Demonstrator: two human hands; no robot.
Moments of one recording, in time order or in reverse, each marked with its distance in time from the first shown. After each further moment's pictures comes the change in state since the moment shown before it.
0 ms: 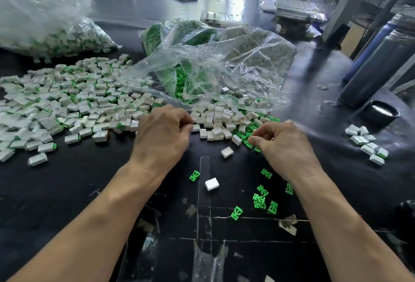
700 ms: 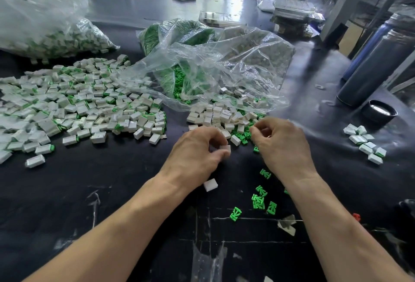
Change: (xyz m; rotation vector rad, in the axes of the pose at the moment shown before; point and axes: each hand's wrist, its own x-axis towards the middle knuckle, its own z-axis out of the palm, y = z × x) left_hand -0.019 0.031 0.029 -0.294 -0.306 -0.063; right_hand -0.002 -0.006 0.005 -0.028 0.145 -0.076
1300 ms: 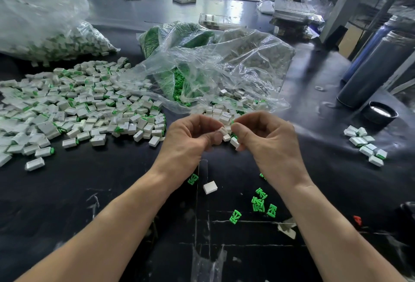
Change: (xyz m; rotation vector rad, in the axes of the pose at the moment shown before) left_hand 0.007 -0.005 -0.009 -0.795 0.014 0.008; right_hand -0.015 -0.017 0.009 0.816 -0.089 -0.131
